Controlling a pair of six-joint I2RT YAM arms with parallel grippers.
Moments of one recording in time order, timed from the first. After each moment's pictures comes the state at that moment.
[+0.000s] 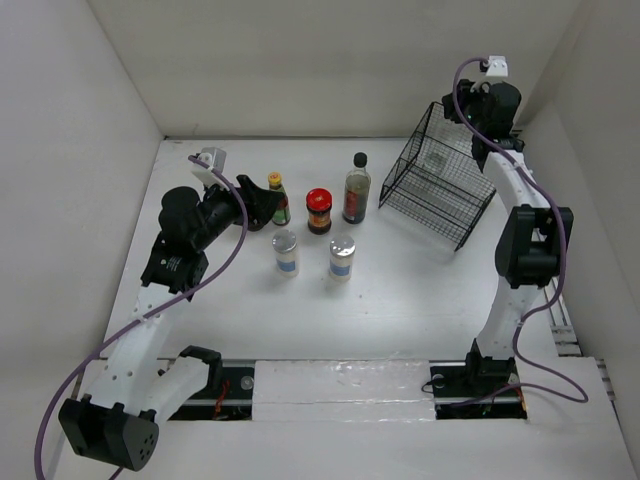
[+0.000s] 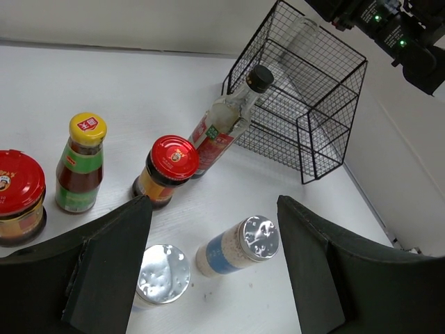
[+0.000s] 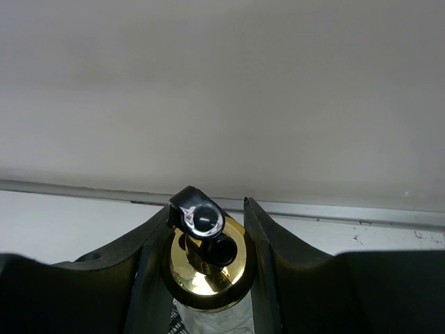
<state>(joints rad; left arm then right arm) -0.25 0.91 0.90 -0.09 0.35 -0.47 -0.04 2.00 1.77 0.19 -0.22 0.13</state>
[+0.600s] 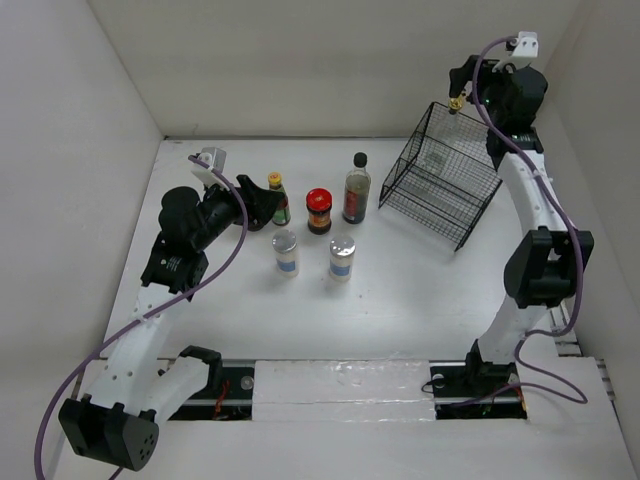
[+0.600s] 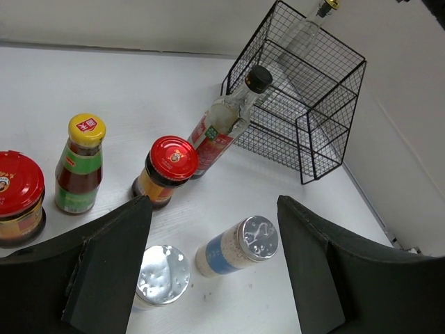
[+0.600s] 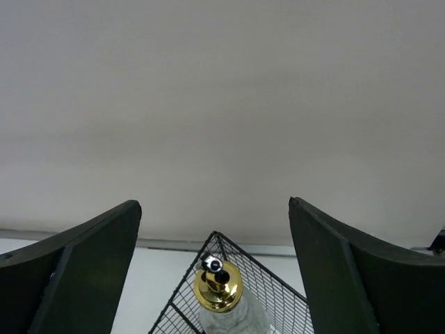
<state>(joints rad) -0.25 0.91 0.90 -0.09 0.35 -0.47 -0.04 1.84 1.76 0.19 -0.16 0.15</state>
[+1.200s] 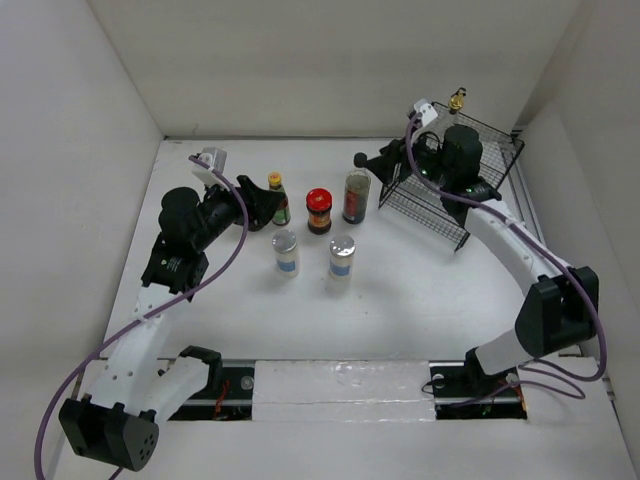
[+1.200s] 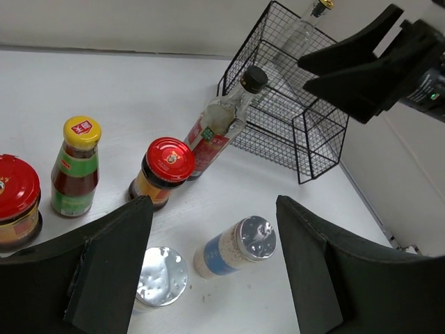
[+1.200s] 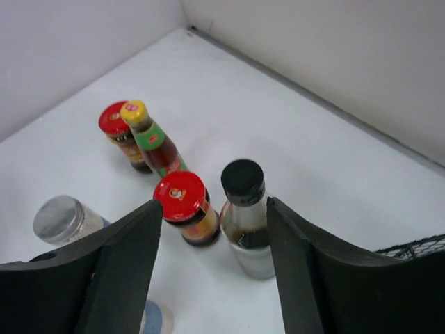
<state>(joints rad) -0.25 0.91 0.89 -0.07 0.36 -0.47 0.29 1.49 1.27 0.15 -0.54 0.10</state>
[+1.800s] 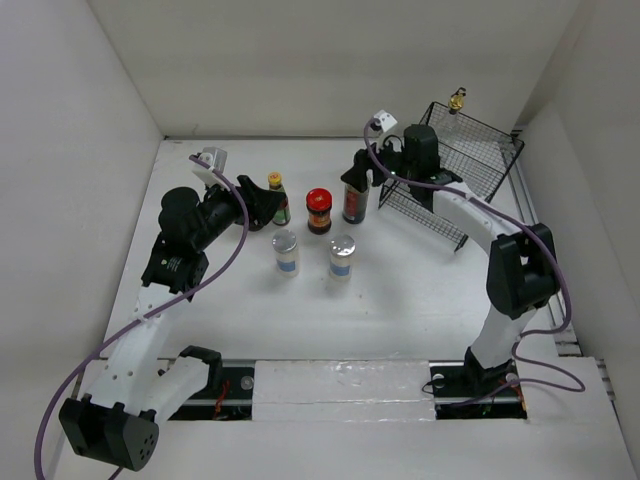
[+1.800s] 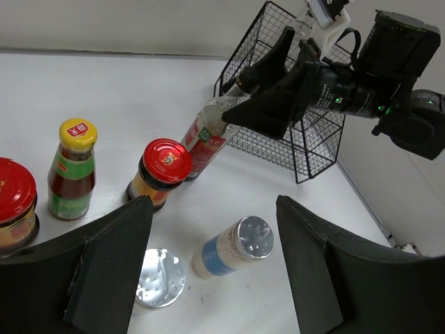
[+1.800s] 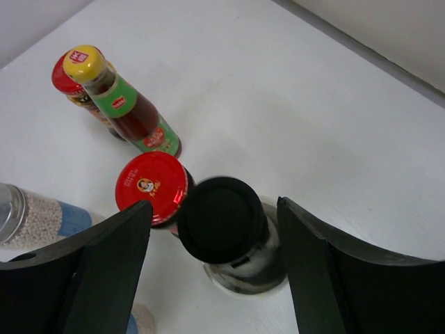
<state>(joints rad) -0.25 0.91 0.89 -0.07 0.38 -0.47 0.35 1.78 1.39 0.07 -0.56 0.02</state>
